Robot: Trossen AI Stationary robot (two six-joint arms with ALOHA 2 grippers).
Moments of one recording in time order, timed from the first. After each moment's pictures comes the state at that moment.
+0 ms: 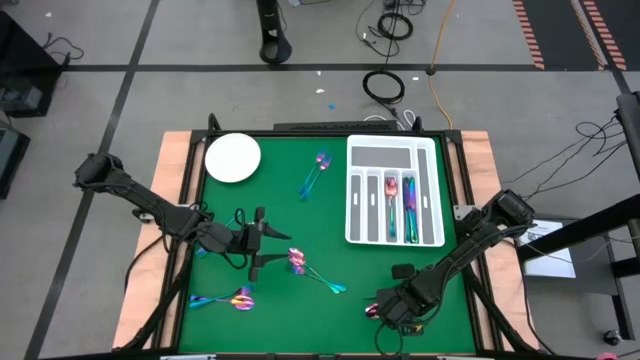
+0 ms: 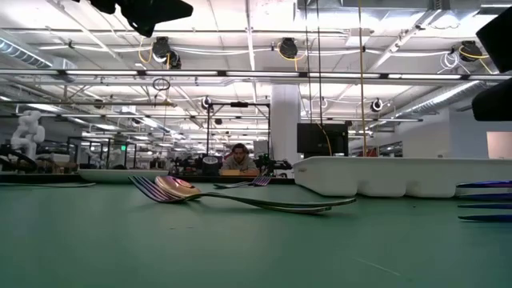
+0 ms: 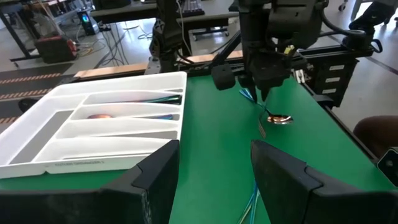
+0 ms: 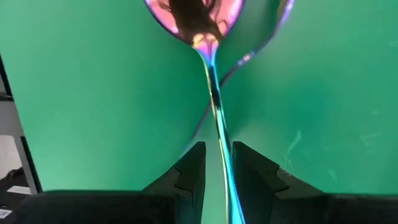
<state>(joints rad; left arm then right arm) -0.47 1.13 0.61 0.24 -0.40 0.00 0.70 1.81 1.15 -0.81 -0.13 0.69</state>
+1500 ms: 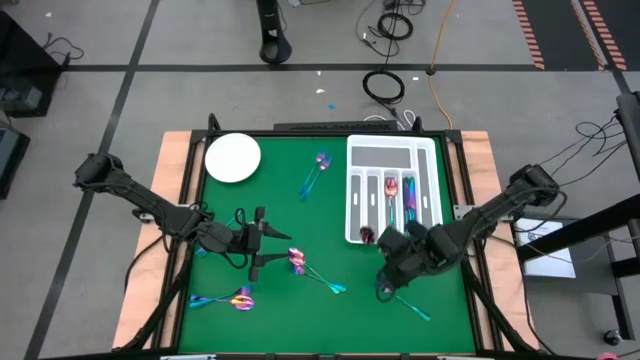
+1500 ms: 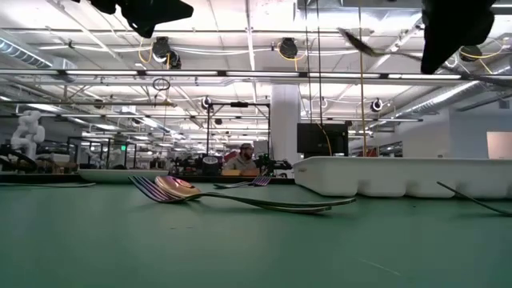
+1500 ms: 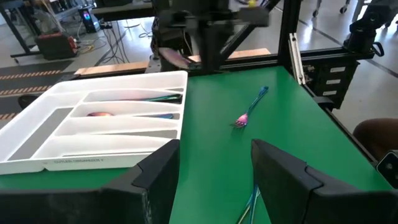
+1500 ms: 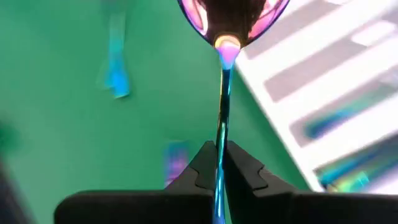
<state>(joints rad) -0.47 1.14 0.61 0.25 -0.40 -0.02 0.54 1.49 1.21 -1.02 0.31 1.12</state>
